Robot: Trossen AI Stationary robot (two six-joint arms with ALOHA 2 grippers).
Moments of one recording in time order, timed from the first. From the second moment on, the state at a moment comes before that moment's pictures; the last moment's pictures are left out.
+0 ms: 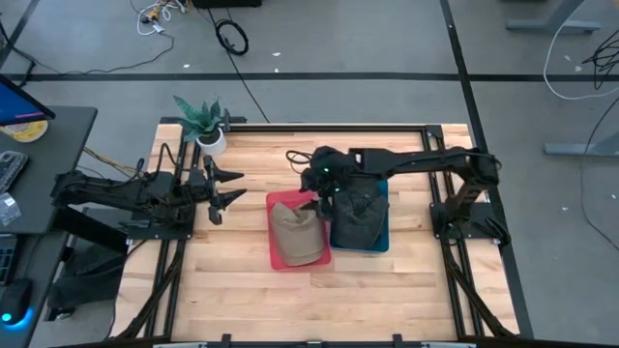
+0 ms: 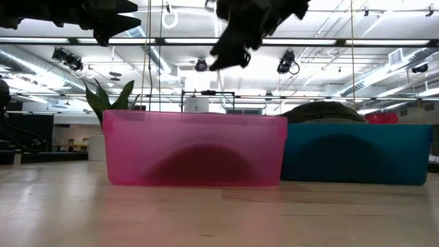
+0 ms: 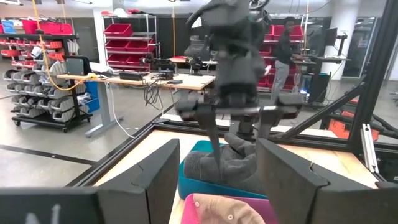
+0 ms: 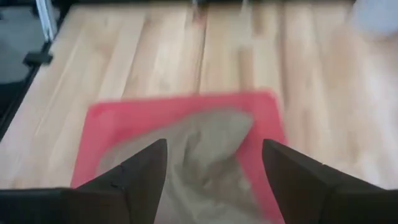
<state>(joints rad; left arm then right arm) -0.13 0.45 0.37 0.16 -0.38 -0.02 -0.10 1.76 1.46 -0.49 -0.24 -0.06</state>
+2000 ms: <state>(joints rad) -0.05 0.12 0.23 0.14 -0.18 0.04 -0.06 0.20 0.18 0.54 -0.16 -0.16</state>
